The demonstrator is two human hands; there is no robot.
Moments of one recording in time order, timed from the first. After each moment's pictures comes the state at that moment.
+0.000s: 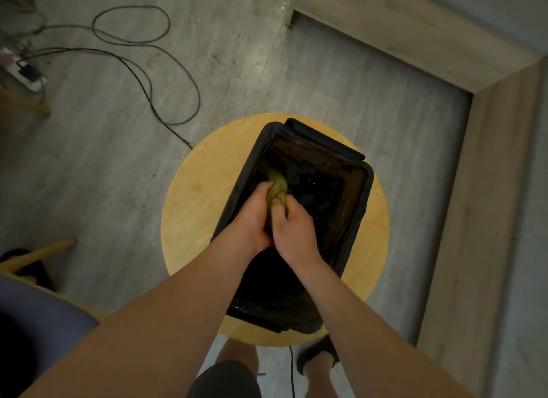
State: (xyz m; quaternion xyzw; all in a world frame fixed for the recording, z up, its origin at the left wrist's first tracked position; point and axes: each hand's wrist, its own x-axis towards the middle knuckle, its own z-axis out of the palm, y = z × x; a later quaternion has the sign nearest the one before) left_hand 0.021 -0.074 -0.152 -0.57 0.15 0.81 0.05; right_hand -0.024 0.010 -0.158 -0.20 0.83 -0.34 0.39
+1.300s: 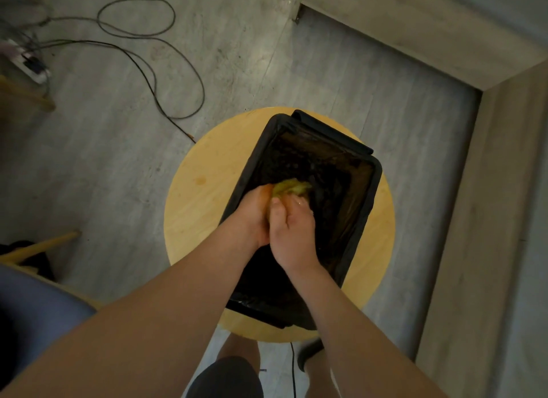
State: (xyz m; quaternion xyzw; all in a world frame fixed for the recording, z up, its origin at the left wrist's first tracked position) left_hand 0.029 -0.079 -0.141 -0.57 0.20 0.80 0.04; right_hand -0.006 0.012 -0.154 -0.31 0.84 -0.36 0.26
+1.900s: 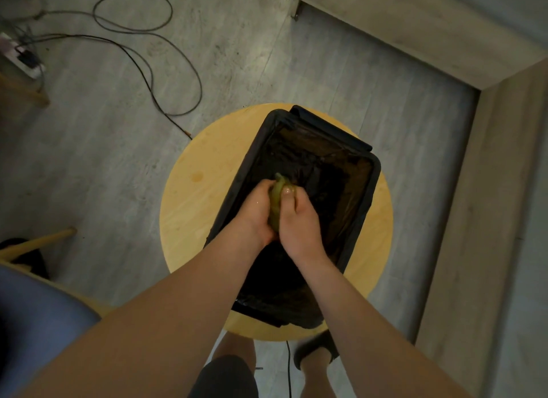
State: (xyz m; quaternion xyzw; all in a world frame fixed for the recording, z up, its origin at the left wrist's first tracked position) left_hand 0.021 -0.066 -0.157 -0.59 0.16 0.79 0.02; right_hand -0.021 0.014 -0.153 -0.16 0.83 -0.36 0.39
